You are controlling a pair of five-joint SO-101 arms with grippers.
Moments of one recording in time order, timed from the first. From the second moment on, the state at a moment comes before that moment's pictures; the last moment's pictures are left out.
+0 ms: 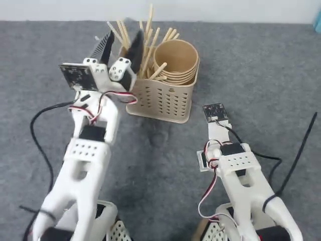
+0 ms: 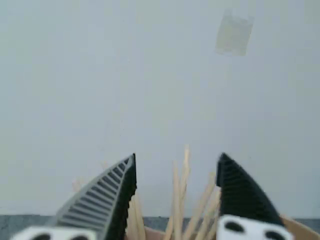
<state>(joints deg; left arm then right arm) 3.0 -31.7 54.2 -16.0 14.2 -15.7 -31.0 66.9 49.4 -1.6</state>
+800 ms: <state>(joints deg) -3.3 -80.7 52.2 46.5 14.4 -7.1 -54.6 68.5 57.4 -2.6</state>
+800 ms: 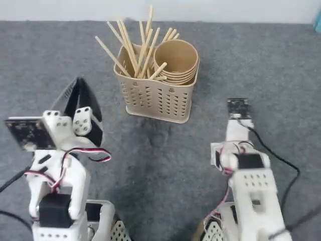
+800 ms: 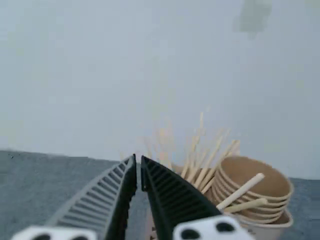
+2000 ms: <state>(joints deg) -10.1 -101.7 96.8 50.1 -1.5 -5.0 -100.0 95.5 71.9 -0.2</state>
